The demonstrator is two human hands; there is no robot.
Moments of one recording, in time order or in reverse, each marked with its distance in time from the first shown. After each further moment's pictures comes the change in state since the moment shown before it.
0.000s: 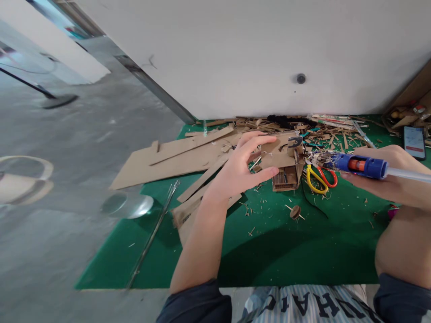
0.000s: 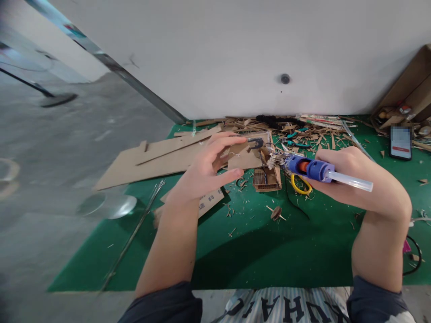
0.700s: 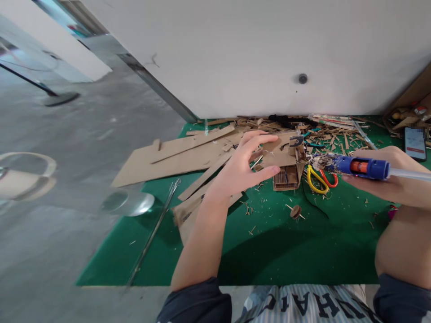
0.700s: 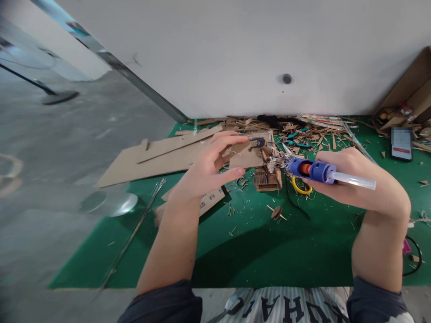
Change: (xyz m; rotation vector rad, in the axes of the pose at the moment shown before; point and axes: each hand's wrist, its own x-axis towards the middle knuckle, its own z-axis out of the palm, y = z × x) left_hand 0.000 -0.001 0.000 -0.005 -0.009 -0.045; right_hand 0.001 0.000 0.001 0.059 -0.031 0.024
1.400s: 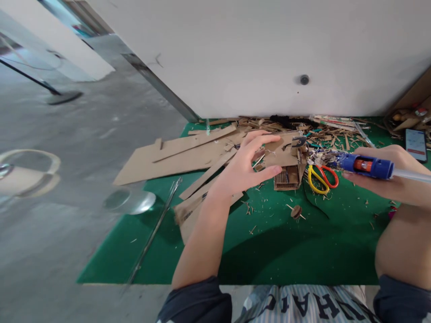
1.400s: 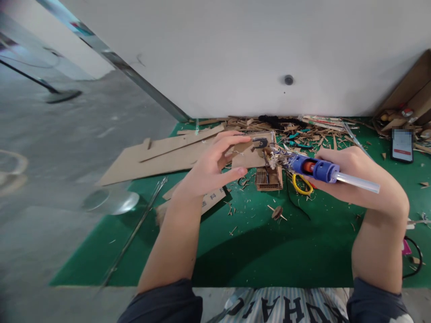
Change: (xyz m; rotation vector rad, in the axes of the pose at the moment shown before) left_hand -0.001 -0.004 0.000 0.014 -0.016 0.008; right_hand 0.002 -0.002 -0.001 -0.064 0.068 -0.061
